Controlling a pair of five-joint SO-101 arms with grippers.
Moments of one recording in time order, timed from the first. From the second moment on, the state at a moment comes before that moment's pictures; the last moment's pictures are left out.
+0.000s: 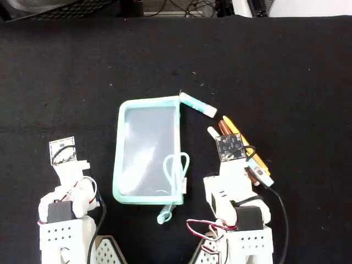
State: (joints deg) left arm -14.5 -89.3 96.7 66.5 4.2; right arm -3.3 -103.3 96.6 72.2 5.8
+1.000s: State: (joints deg) left arm -14.5 -89.3 96.7 66.5 4.2; right arm -3.3 -103.3 96.6 72.2 5.8
